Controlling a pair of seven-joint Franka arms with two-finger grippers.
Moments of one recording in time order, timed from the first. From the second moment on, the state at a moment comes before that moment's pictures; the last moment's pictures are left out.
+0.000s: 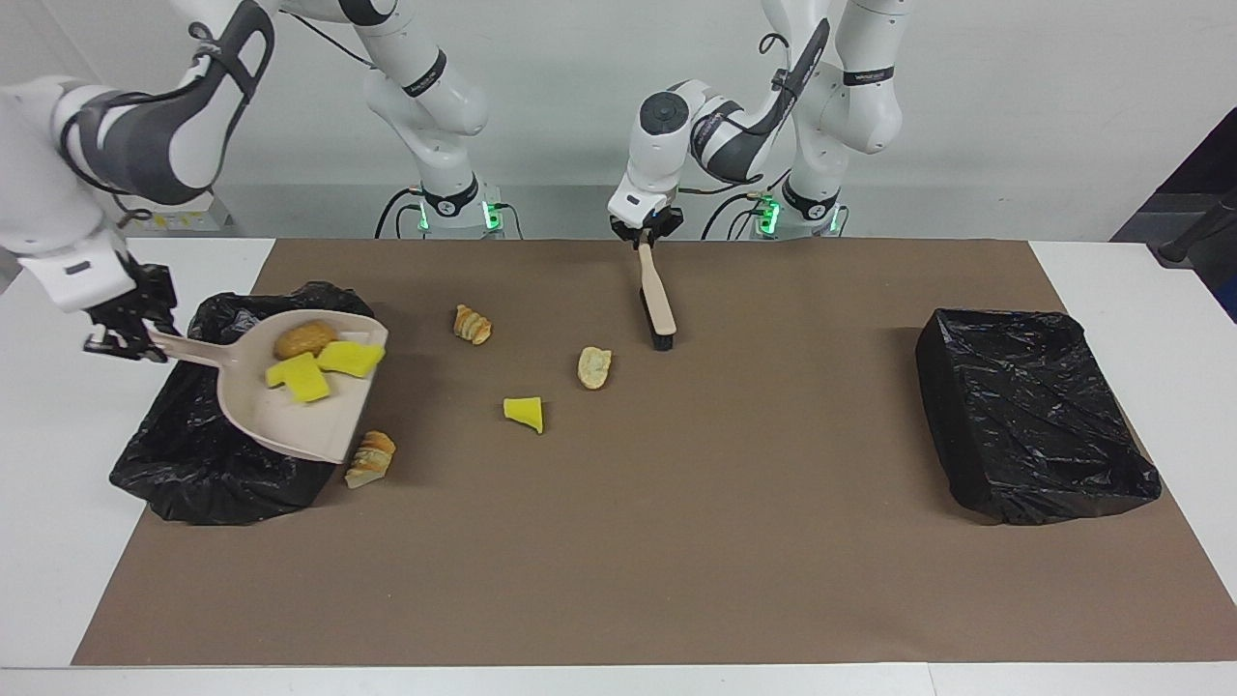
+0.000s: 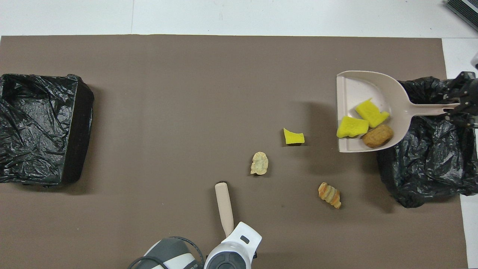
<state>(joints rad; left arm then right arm) -0.99 -0.10 -0.02 -2.40 -0.27 2.18 -0.92 -0.42 0.24 0.02 -1.50 -0.13 1.81 -1.82</state>
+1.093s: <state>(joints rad) -0.87 -0.08 -0.01 -2.27 -0.03 2.16 -0.78 -0.37 0.18 0.04 -1.58 -0.76 1.88 -1.73</state>
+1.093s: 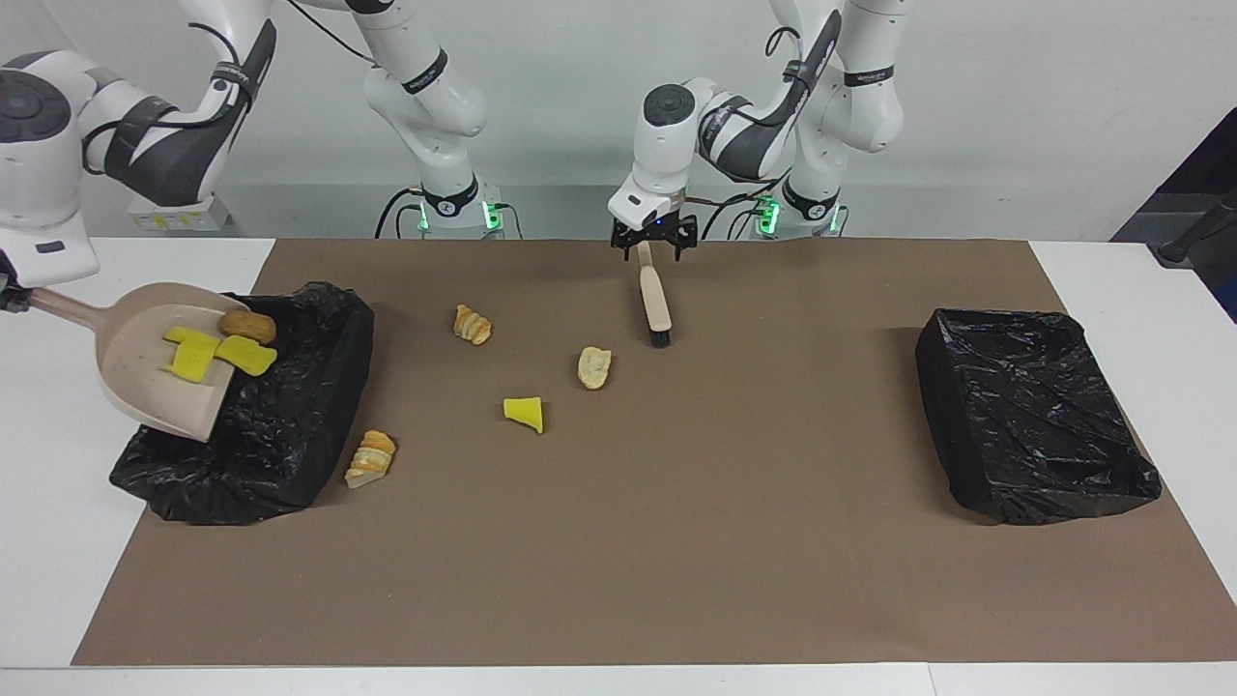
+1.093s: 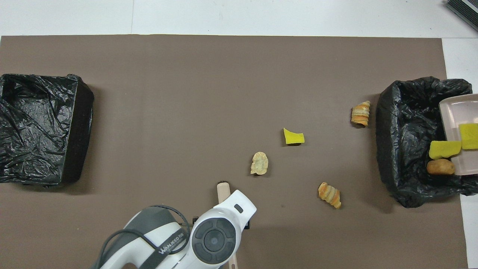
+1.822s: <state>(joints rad) -0.44 -0.07 0.00 -1.84 0.11 1.96 -0.27 -0.24 0.11 0.04 -1.62 -1.05 1.77 -1.73</state>
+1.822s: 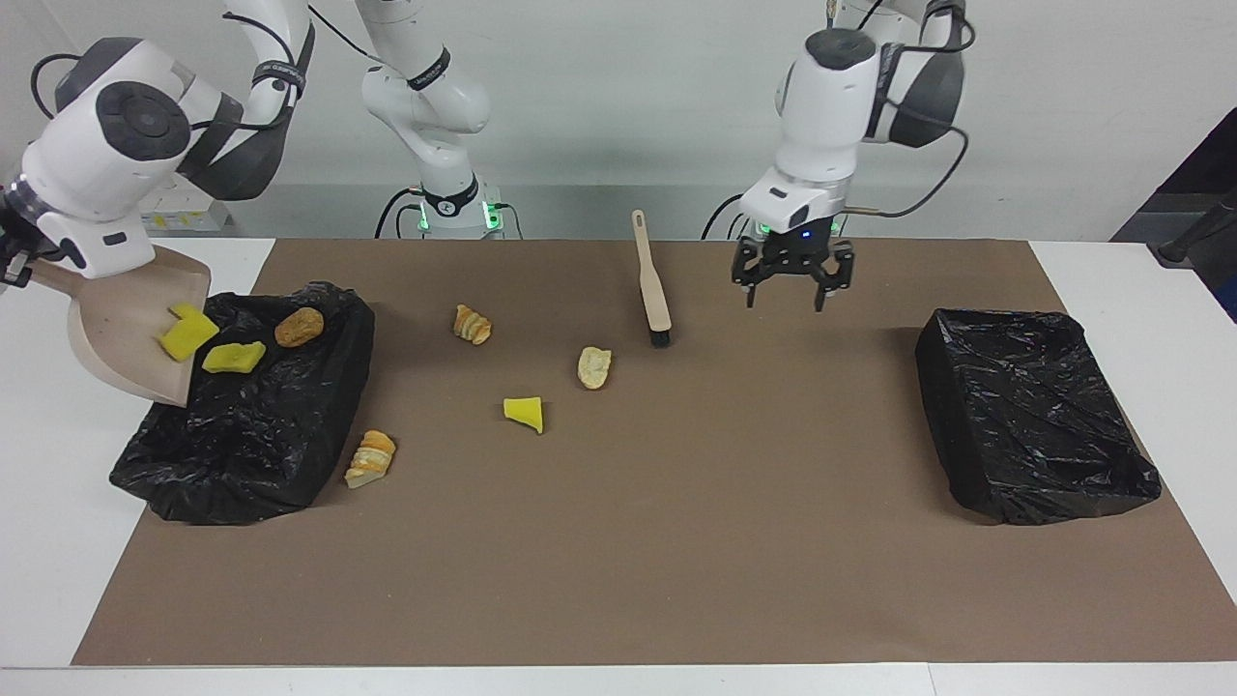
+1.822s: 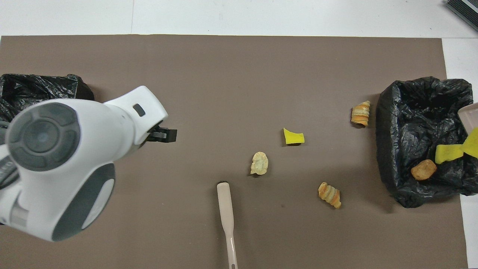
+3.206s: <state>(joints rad) -0.06 -0.07 0.01 -1.47 -0.01 1.63 0.22 -0.13 -0.03 0.05 -1.66 -0.66 1.57 -1.55</state>
